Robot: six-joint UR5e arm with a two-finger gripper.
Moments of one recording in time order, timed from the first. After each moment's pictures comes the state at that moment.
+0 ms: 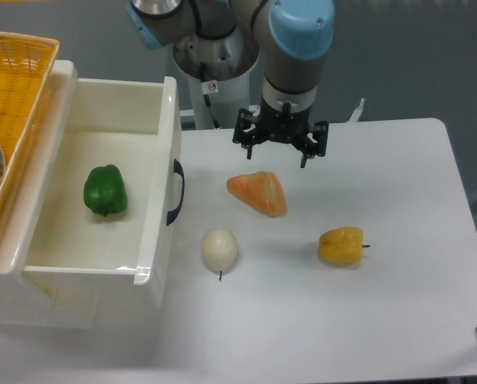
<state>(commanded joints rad) 2.60 -1.69 -1.59 -1.45 1.49 0.74</state>
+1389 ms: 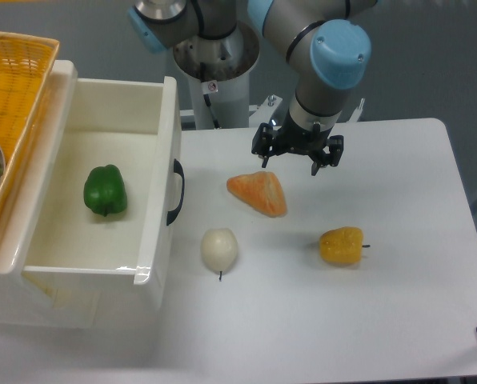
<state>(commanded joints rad) 2.60 -1.73 -1.65 -1.33 1.51 0.54</state>
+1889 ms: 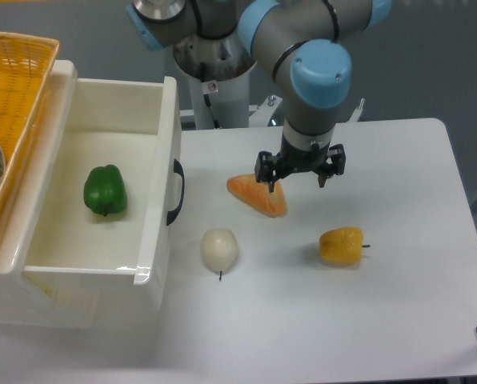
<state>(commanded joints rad) 2.52 -1.81 -1.64 -1.29 1.56 0.34</state>
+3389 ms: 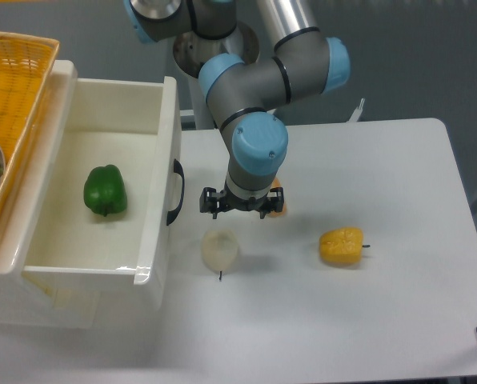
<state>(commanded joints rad) 2.40 -1.89 -1.67 -1.30 1.49 0.34</state>
